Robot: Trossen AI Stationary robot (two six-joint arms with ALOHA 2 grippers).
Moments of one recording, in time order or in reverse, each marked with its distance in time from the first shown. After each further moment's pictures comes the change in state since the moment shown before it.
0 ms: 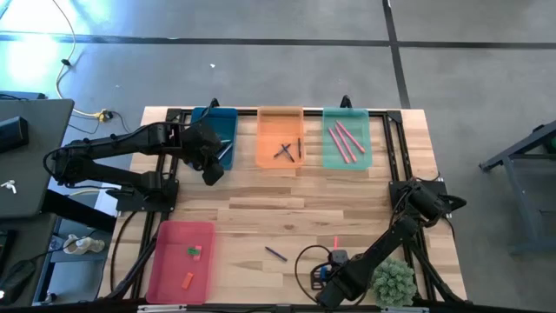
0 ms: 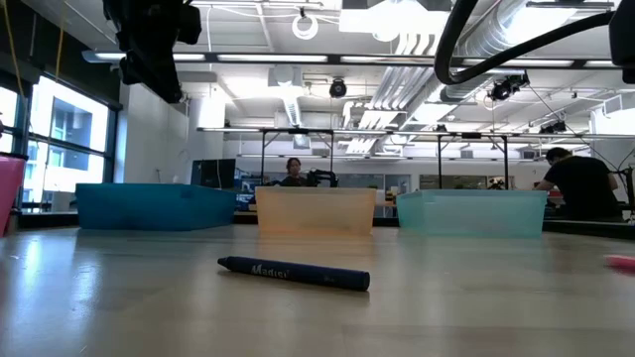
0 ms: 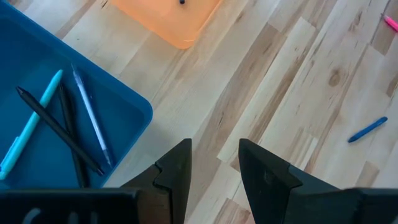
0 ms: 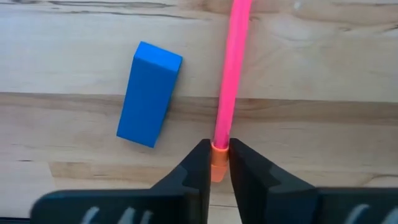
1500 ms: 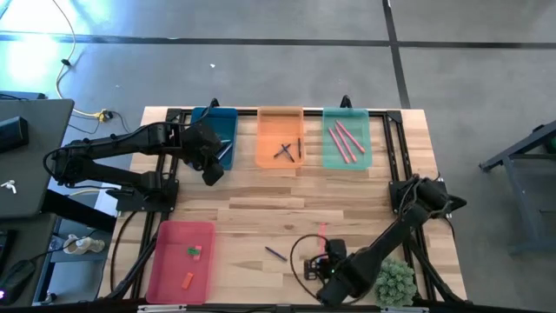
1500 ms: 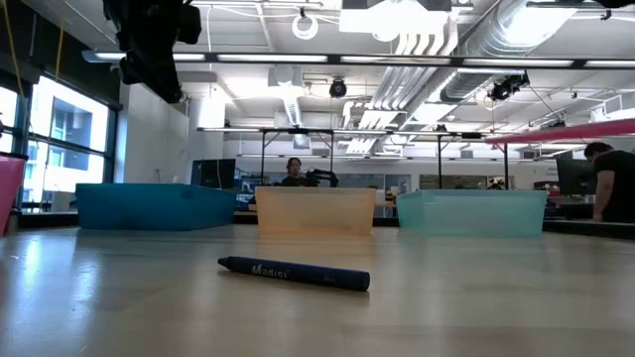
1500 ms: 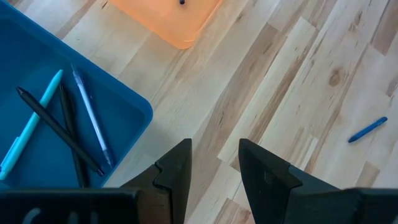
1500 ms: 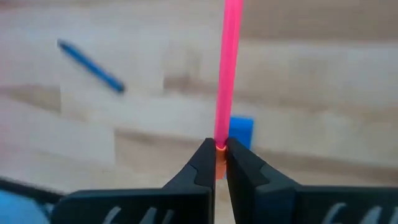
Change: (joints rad) left arm 0.000 0.000 0.000 0.000 0.000 0.001; right arm -0.023 -0.089 0.100 -0.155 0.333 -0.054
